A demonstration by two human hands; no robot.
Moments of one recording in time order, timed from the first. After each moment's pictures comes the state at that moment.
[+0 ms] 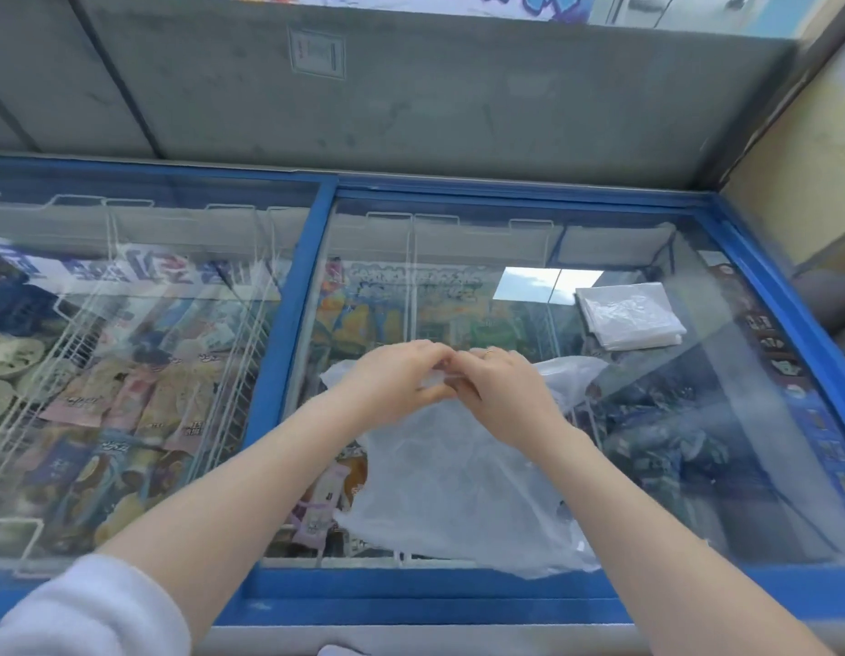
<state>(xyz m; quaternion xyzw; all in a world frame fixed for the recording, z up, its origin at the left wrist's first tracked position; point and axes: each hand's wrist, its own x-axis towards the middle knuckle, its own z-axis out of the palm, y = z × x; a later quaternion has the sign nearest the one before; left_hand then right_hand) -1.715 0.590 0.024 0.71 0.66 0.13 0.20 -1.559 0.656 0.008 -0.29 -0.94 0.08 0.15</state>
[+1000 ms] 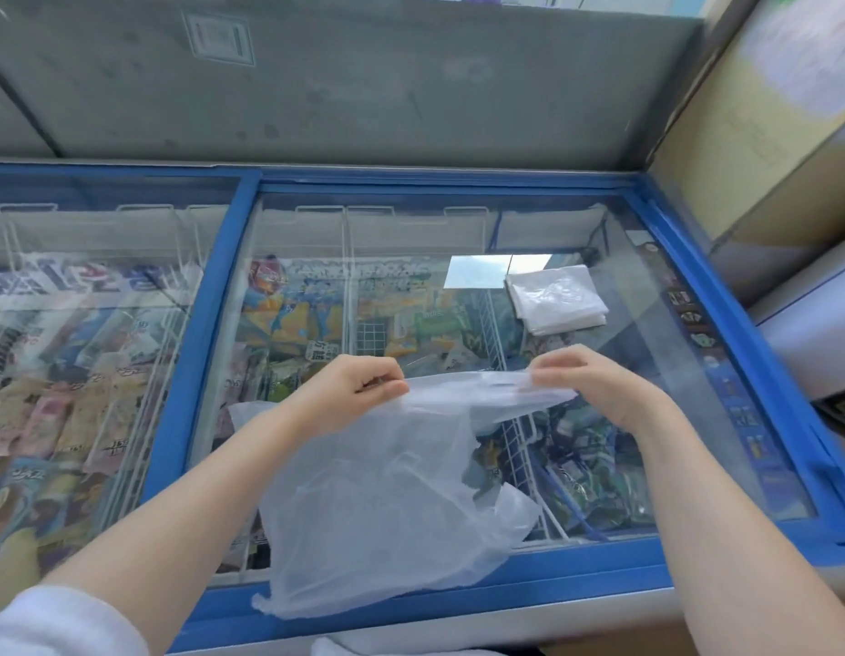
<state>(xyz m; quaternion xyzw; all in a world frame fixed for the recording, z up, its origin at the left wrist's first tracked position) -1.679 0.613 -0.001 0.65 0.60 0.27 0.37 -1.404 0.728 0.041 -0.42 -0.68 0.60 0.04</state>
